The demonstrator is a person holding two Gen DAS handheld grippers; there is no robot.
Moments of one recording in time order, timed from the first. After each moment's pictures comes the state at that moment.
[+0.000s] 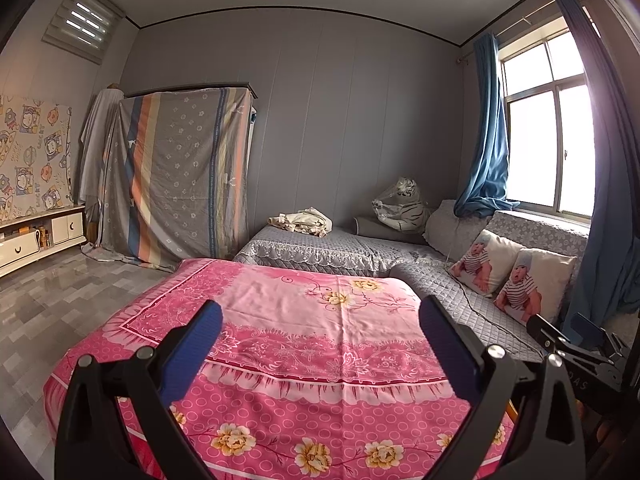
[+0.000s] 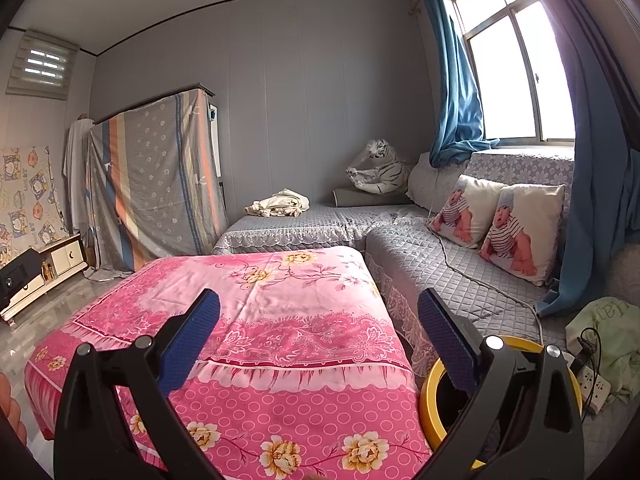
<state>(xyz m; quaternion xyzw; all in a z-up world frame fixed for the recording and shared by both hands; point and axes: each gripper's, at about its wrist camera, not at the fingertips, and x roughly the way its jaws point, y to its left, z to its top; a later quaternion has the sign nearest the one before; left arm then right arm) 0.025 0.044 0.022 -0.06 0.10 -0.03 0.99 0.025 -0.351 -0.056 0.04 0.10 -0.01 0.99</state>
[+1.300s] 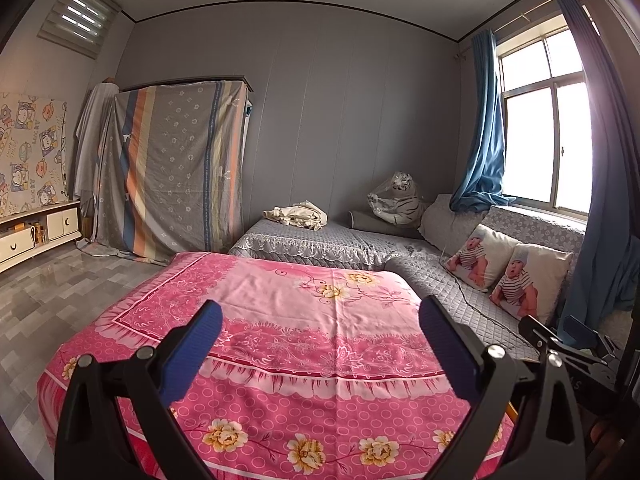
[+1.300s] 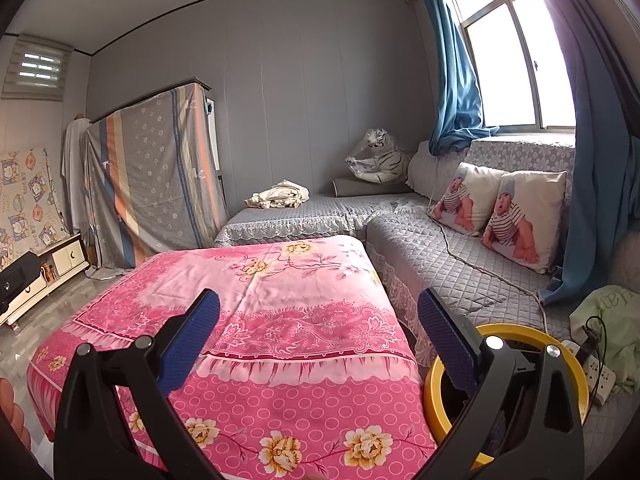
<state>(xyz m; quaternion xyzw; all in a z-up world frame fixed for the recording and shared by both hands) 0.031 0.044 0.016 -0.06 0.11 -0.04 0.99 0.030 -0.353 -0.072 0.05 0.11 -0.01 0.99</state>
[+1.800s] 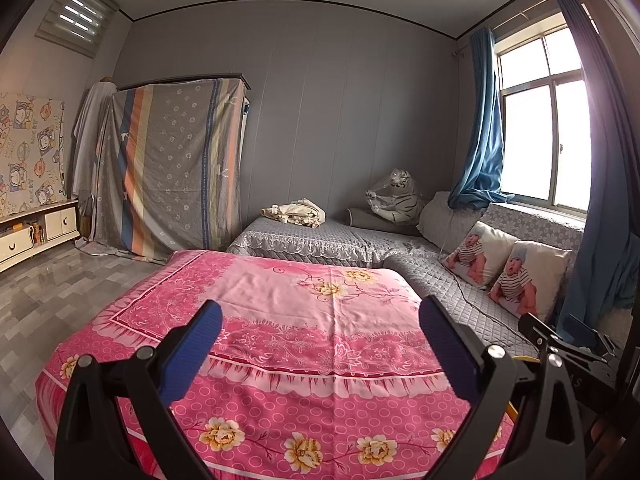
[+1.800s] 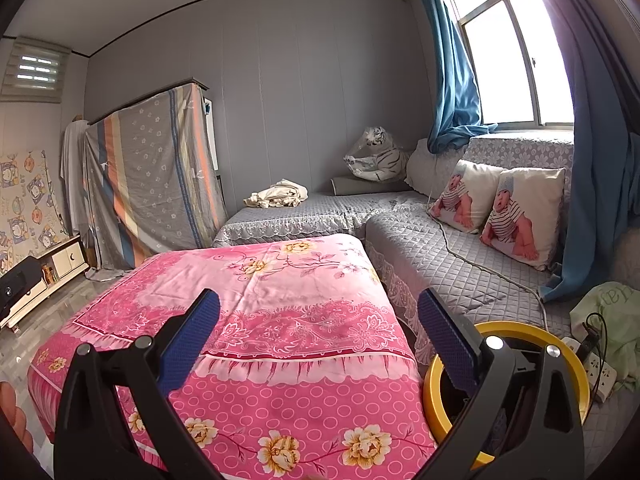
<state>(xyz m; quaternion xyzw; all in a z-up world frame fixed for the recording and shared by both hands) 0.031 0.045 0.014 -0.06 0.11 -0.05 0.99 0.030 -0.354 -0.074 0.06 0.12 -0.01 0.99</state>
